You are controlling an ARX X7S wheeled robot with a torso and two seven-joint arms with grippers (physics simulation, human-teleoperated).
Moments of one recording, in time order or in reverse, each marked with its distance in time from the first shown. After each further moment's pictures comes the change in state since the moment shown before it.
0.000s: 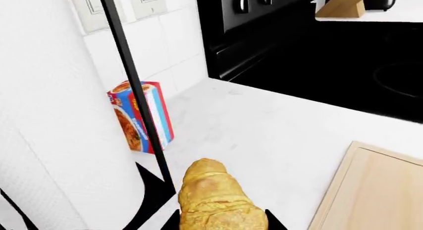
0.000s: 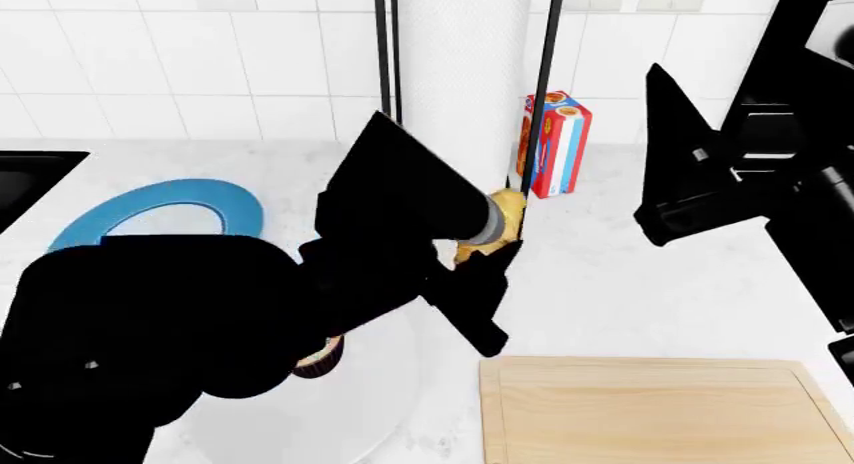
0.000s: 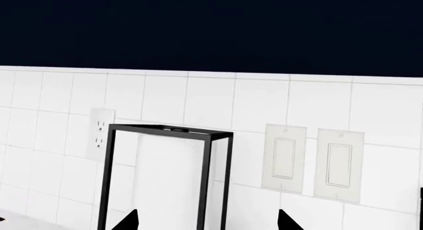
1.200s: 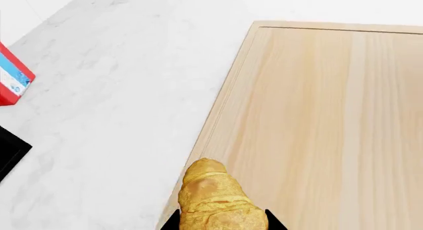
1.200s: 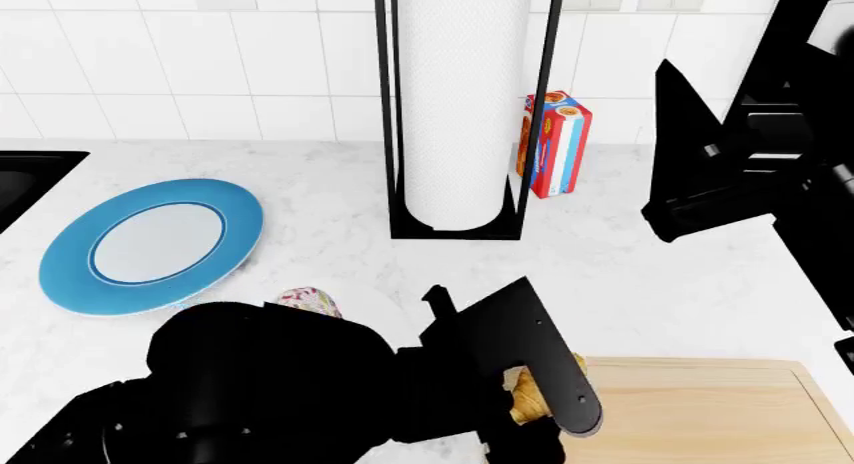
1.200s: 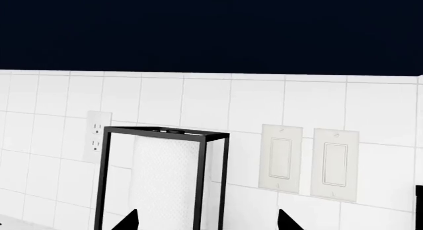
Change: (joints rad) left arm 0.013 0.059 0.378 -0.007 0.104 -0.025 0.148; right arm -0.015 0.020 -0.002 0.014 0.008 -0.038 0.008
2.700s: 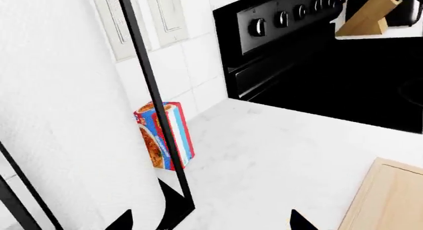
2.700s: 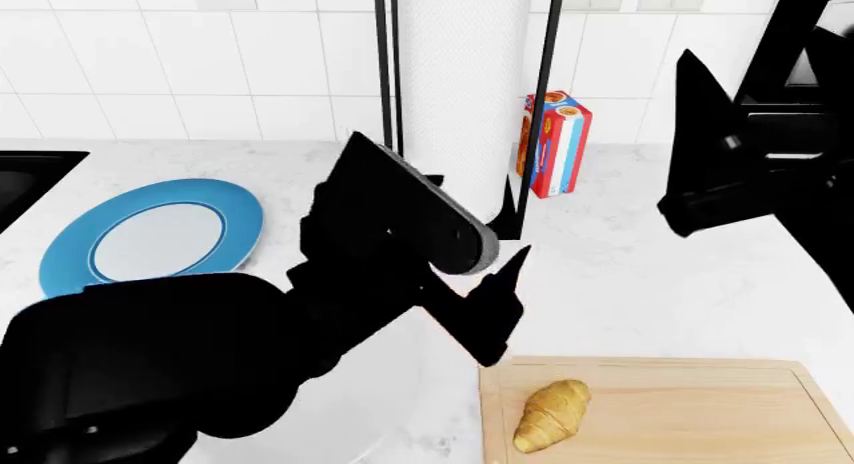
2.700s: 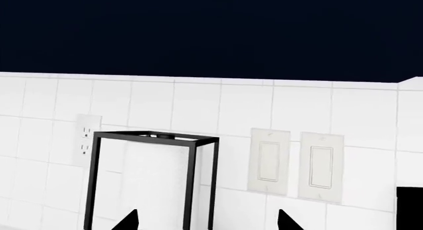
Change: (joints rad) left arm 0.040 -0.139 -0.285 0.123 -0.058 0.201 -0.237; right arm 0.009 0.045 0.009 -0.010 0.064 -0.010 0.077
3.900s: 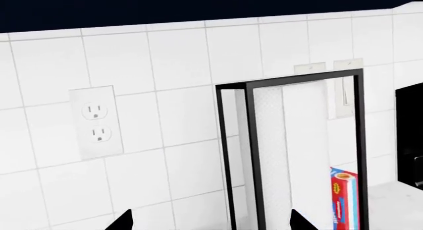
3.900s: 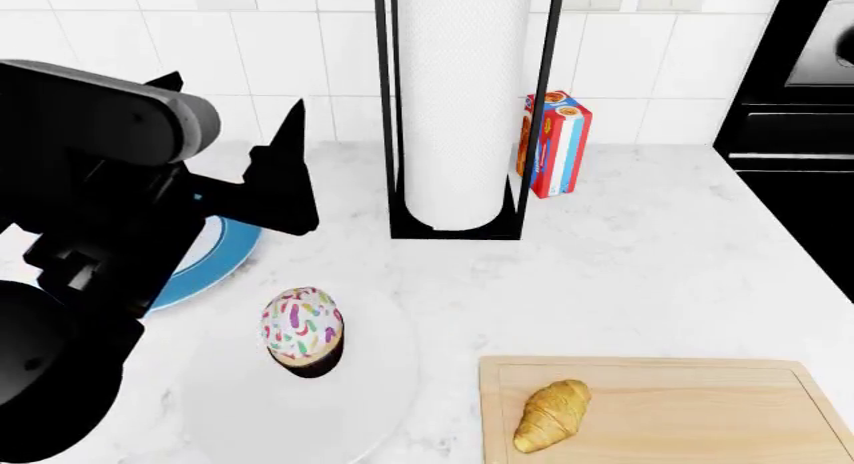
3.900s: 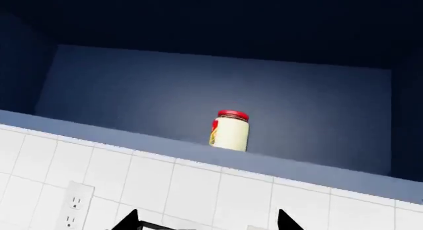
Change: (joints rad) left arm 0.134 -0.283 -0.359 0.158 -0.069 0.141 -0.287; right arm 0.770 0.007 -0.313 0.249 0.216 0.177 0.263
